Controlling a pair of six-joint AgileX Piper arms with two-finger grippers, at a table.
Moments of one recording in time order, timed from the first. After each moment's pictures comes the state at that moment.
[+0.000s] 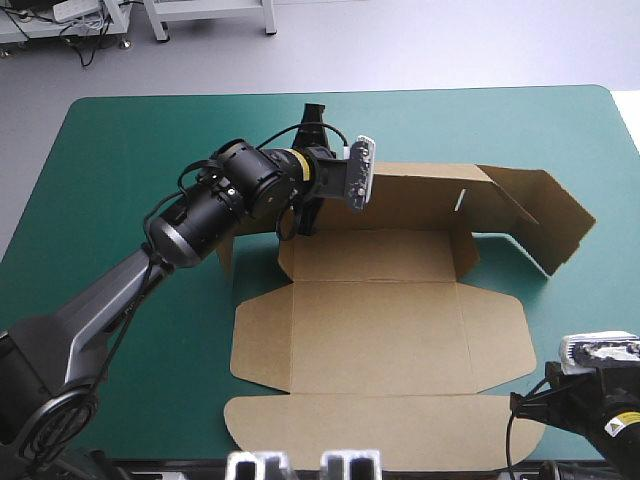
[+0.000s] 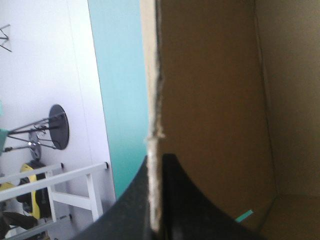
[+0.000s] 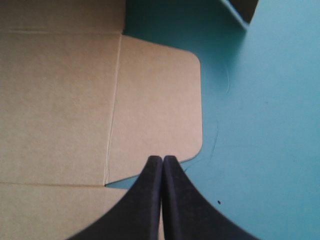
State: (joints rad) left arm -0.77 1.66 -1.69 0.21 0.80 1.04; right arm -0.16 0.32 -0.61 0.22 1.13 -0.23
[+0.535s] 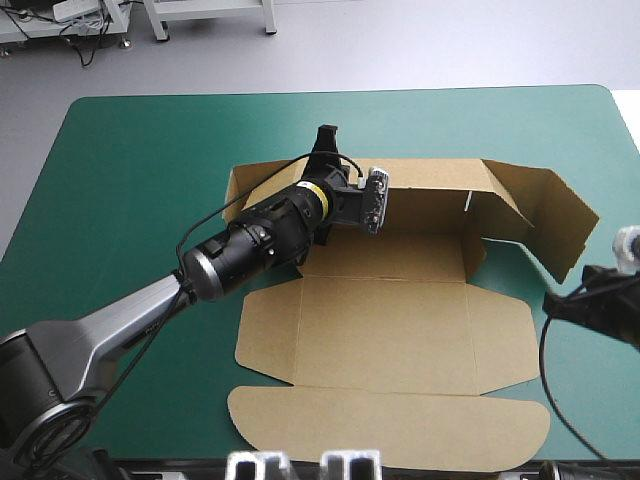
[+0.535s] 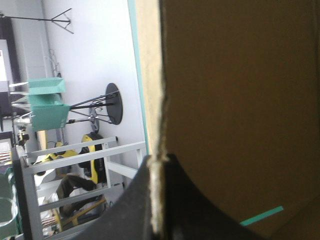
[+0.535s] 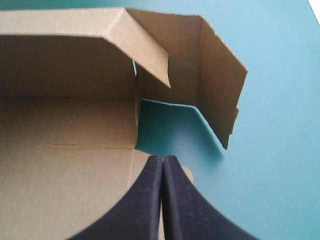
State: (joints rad) left arm -0.86 1.66 -1.41 0.79 0.50 0.50; right arm -0.16 0.68 -1.12 0.20 1.13 -0.15
